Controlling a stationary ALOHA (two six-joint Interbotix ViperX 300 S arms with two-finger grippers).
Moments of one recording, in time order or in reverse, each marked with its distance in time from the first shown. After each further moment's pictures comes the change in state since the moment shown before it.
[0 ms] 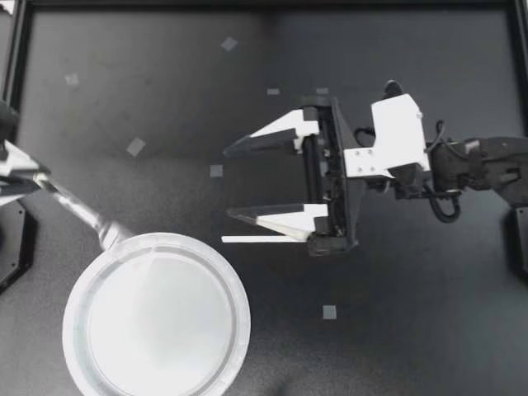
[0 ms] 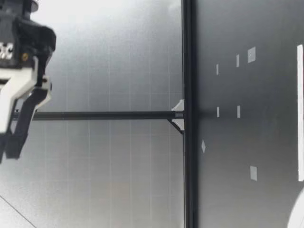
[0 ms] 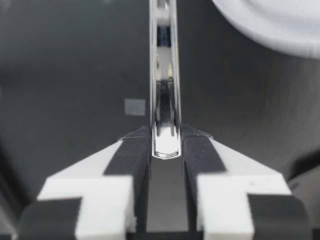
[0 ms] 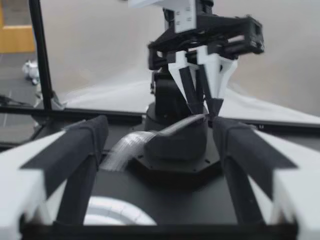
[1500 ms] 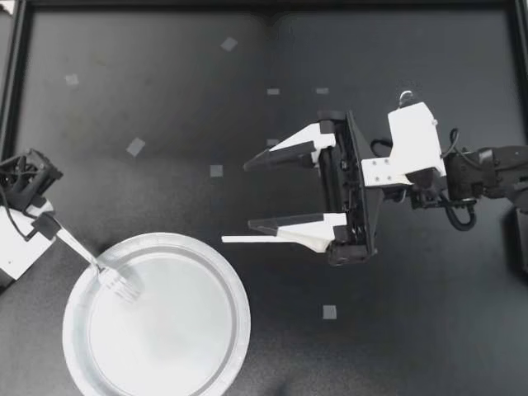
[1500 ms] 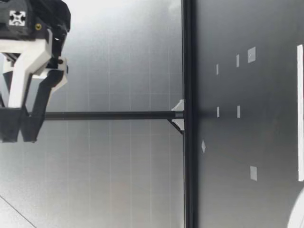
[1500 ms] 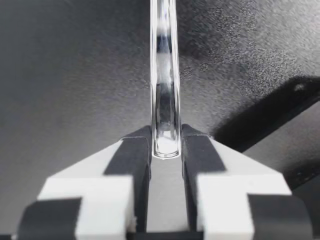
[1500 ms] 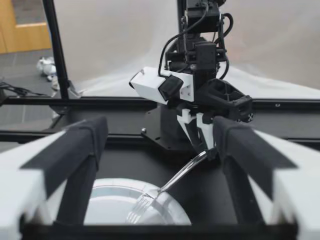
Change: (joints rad) left arm 0.000 0.253 0.288 -0.023 -0.179 -0.008; right arm 0.017 -0.017 0.081 0.011 -0.051 0.052
